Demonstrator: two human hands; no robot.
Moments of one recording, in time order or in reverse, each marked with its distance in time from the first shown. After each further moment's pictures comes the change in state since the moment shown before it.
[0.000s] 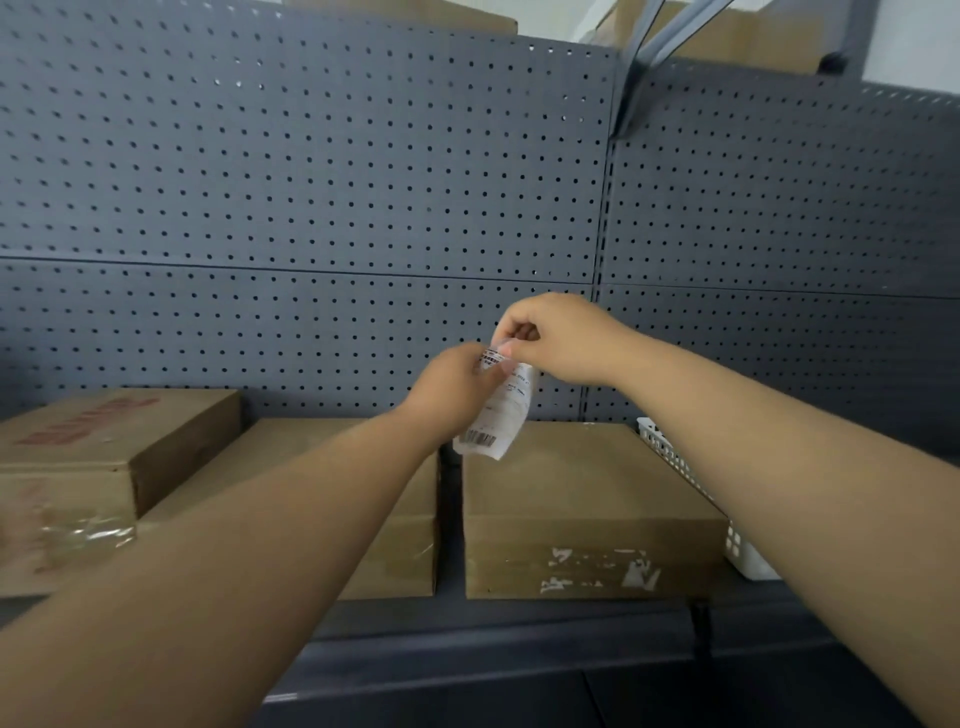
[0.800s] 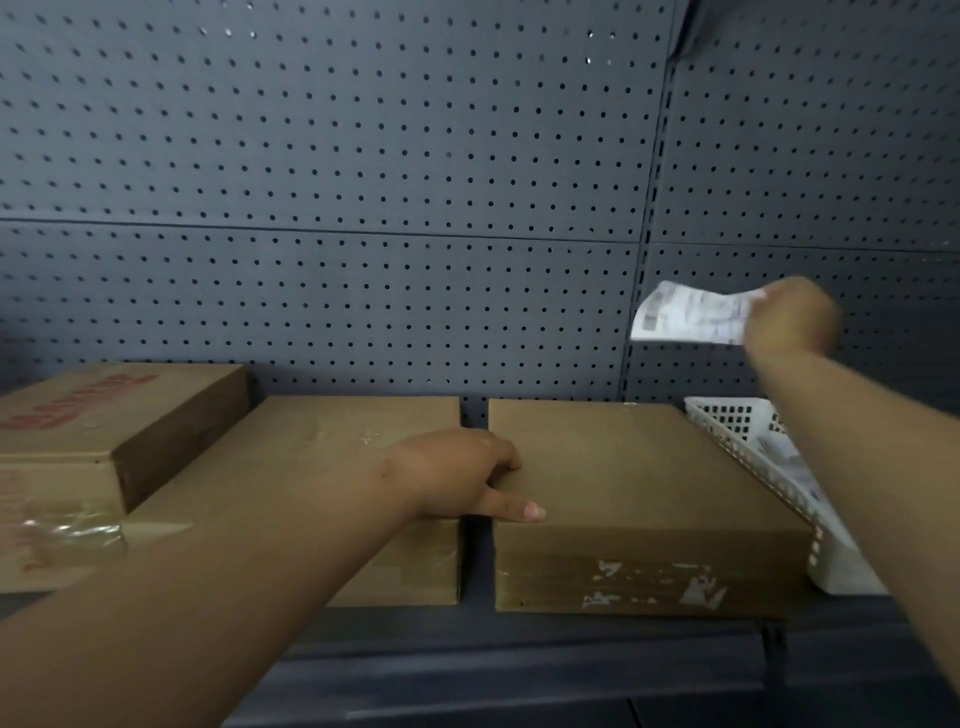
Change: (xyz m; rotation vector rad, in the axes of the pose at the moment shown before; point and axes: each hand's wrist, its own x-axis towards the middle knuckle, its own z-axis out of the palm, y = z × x) left_hand -0.015 -0.059 0.012 0.667 -0.635 0.114; right_hand 0.008 0.146 0.022 -0.021 0.506 0.772
